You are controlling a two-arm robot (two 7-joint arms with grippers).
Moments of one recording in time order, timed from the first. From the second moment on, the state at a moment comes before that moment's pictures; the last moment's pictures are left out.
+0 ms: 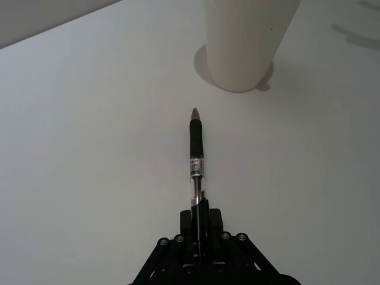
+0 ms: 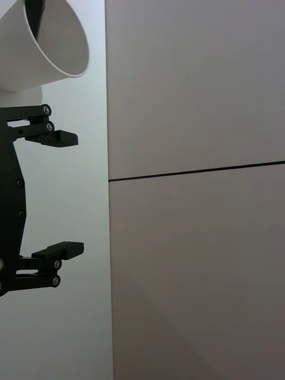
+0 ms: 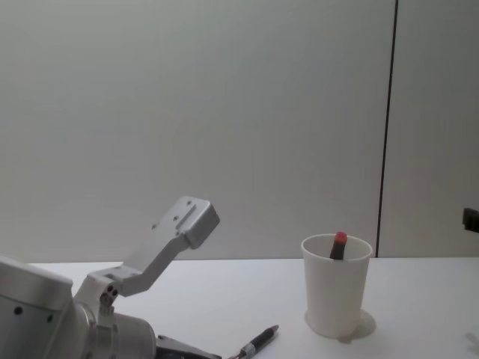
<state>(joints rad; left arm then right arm) -0.47 0.23 0.47 -1.12 -0.20 0.44 -0.34 0.27 0.23 -0.09 -1.32 0.27 0.05 0.07</state>
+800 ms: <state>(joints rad) -0.40 0.30 0.43 -1.35 -0.17 0.38 -0.17 0.27 0.23 -0.09 -1.32 0.27 0.05 0.07</state>
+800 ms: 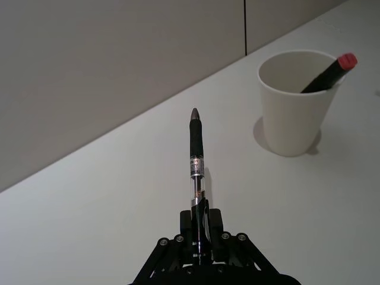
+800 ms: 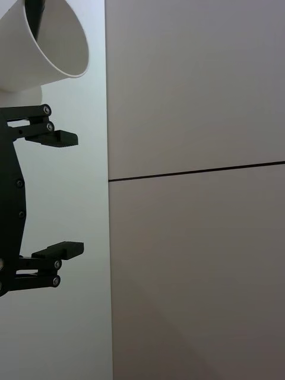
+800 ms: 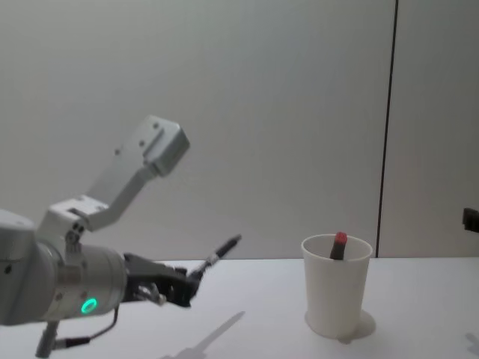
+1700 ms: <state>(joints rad) -0.33 0.35 0.39 -1.47 -0.17 -0.02 -0.13 0.27 0.23 -0.09 -1.32 0.27 0.05 0.07</state>
